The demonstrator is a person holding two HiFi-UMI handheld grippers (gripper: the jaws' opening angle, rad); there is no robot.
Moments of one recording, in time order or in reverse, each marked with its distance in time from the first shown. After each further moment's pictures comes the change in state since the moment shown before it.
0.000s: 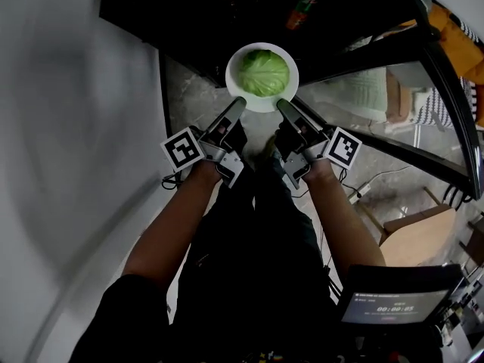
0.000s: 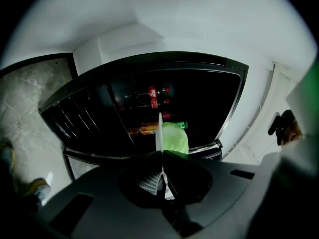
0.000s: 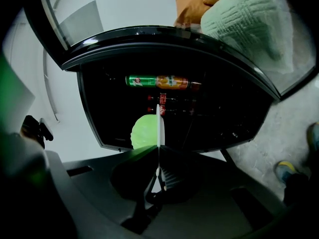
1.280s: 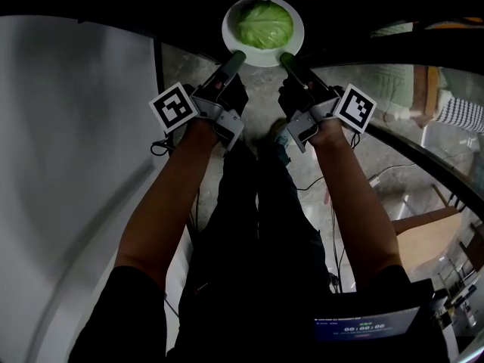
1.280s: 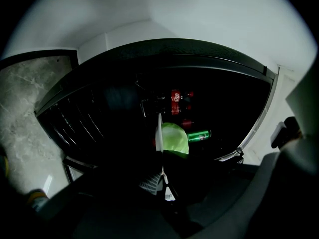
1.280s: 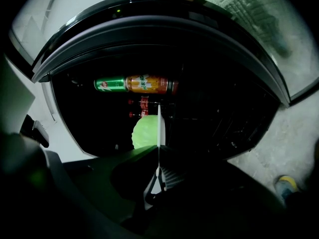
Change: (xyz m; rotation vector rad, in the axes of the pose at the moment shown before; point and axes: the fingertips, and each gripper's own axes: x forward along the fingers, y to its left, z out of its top) left arm -0.005 -0.010 0.001 0.067 -0.052 -0.051; right arm 0.002 0.012 0.000 -0.073 0.018 0.061
